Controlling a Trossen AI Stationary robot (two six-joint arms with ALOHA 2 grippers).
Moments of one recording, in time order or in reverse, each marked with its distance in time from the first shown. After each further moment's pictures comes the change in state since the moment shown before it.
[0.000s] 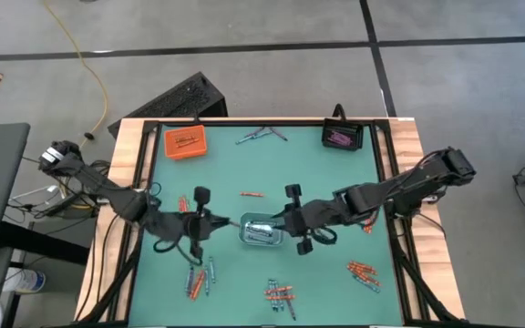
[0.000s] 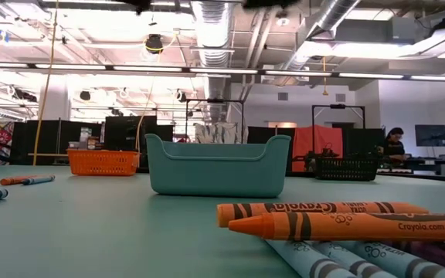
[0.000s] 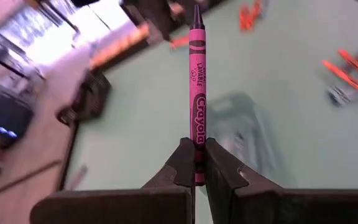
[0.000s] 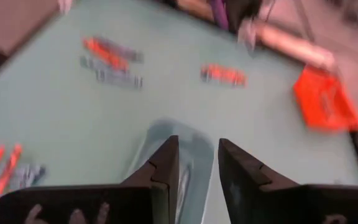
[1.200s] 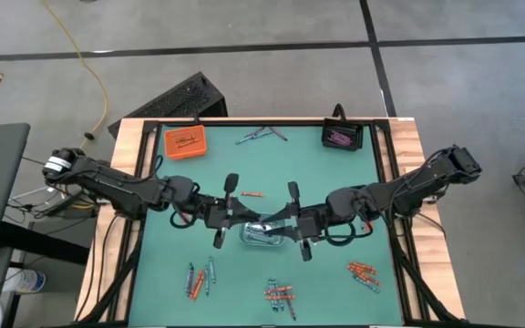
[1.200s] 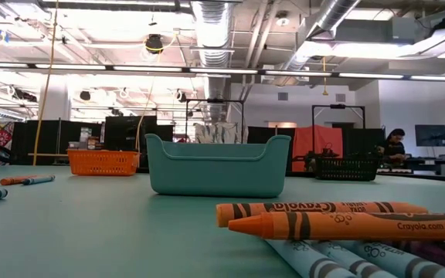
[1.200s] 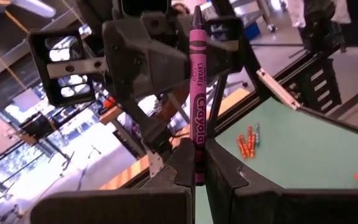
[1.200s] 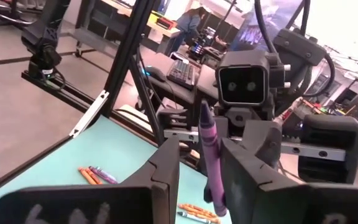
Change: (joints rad) left arm 0.272 0.133 0.000 0.643 0.565 0.298; right arm 0.031 -0.057 -0.051 0.506 -0.115 -0.268
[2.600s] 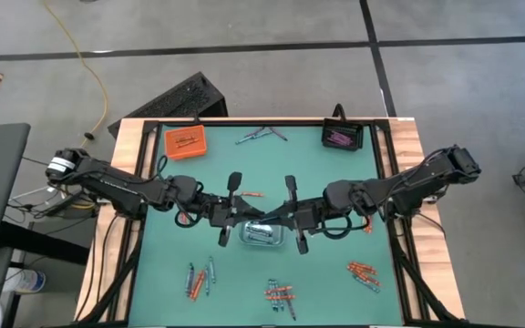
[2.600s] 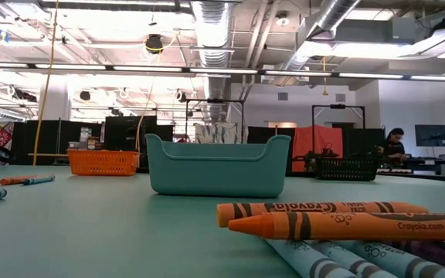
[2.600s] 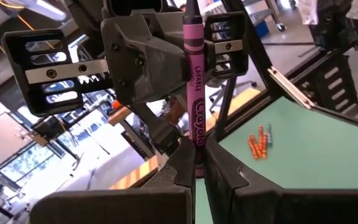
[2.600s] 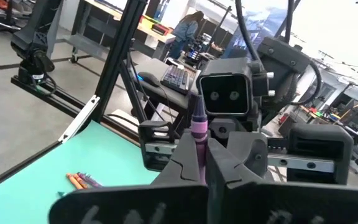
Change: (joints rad) left arm 0.017 0.046 0.001 0.059 -0.012 0.036; right arm -0.058 0.003 -0.001 0.042 -0.045 -0.005
